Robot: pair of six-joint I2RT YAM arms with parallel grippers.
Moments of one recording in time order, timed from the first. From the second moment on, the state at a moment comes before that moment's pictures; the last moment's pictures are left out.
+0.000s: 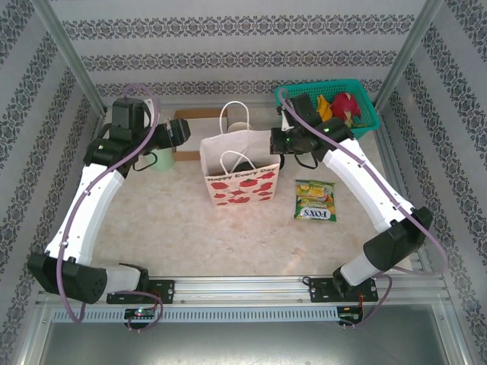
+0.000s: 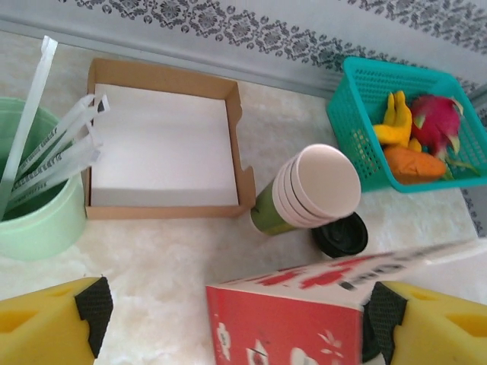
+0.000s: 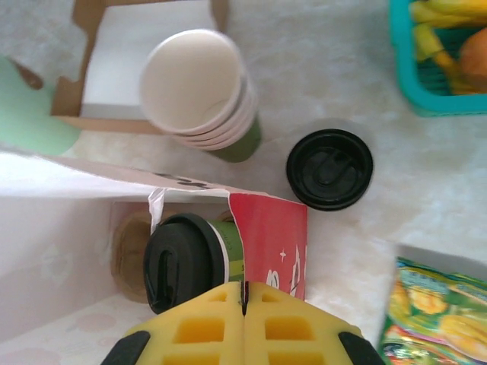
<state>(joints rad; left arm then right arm) -0.18 1.33 1.47 -0.76 0.16 -0.41 0.48 1.55 1.66 -1.00 0.00 0.41</state>
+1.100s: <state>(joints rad) -0.28 2.44 2.25 -0.88 -0.25 -0.45 0.40 1.41 1.54 -1.05 0.00 0.36</state>
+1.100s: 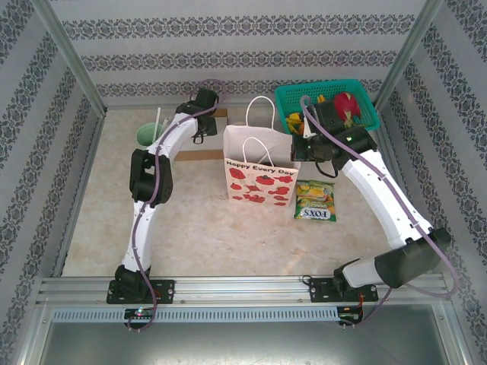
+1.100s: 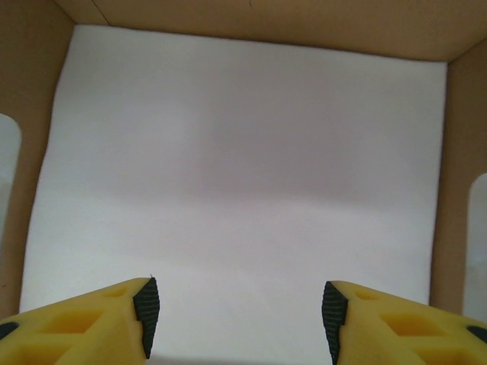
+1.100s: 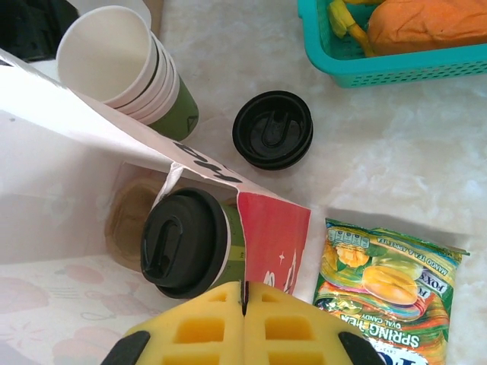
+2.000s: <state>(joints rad) -0.28 2.58 2.36 -0.97 -0.23 -0.39 0.42 1.40 1.53 -1.04 -0.02 0.37</state>
